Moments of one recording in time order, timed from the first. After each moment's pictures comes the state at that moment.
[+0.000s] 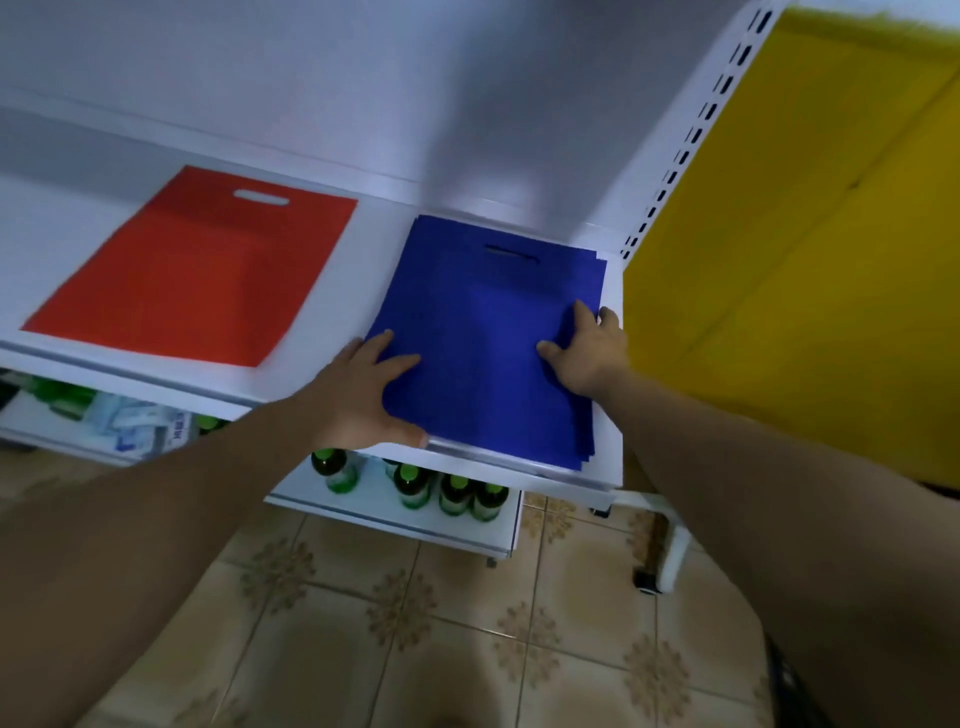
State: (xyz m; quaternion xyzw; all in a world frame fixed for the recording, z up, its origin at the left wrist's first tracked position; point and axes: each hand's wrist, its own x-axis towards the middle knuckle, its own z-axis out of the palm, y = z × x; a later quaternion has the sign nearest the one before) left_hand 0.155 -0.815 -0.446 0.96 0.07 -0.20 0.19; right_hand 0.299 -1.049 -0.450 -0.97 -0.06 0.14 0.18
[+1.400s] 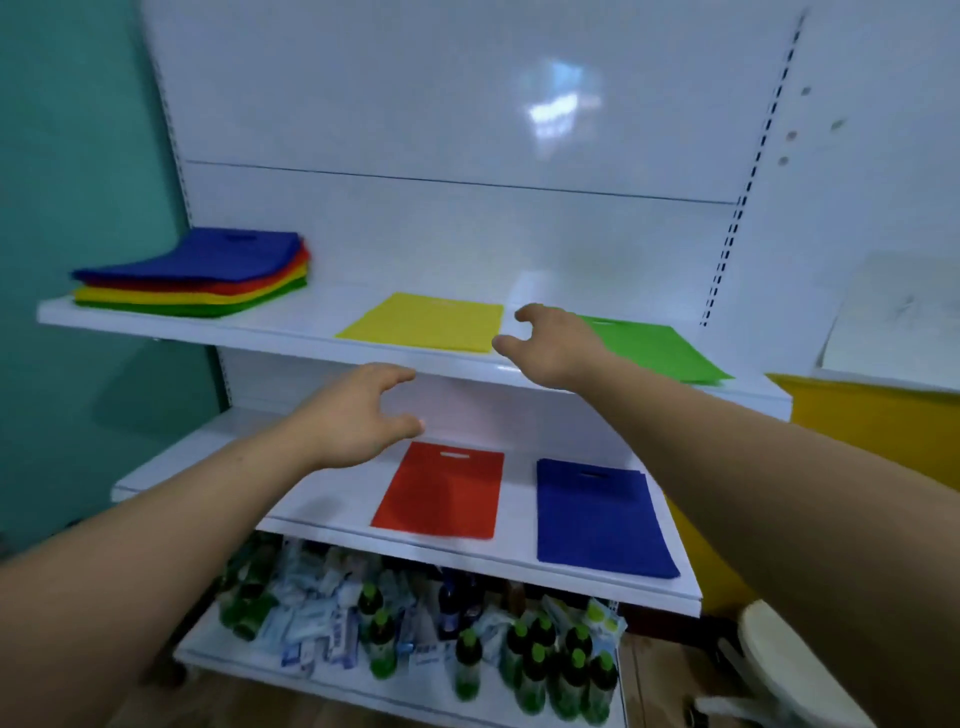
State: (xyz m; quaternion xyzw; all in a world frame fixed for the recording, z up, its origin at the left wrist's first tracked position) left_hand -0.162 -0.656 -0.058 0.97 0.03 0.12 0.21; right_hand -0.033 -0.847 -0.016 -0.94 -0.27 -0.10 0.21
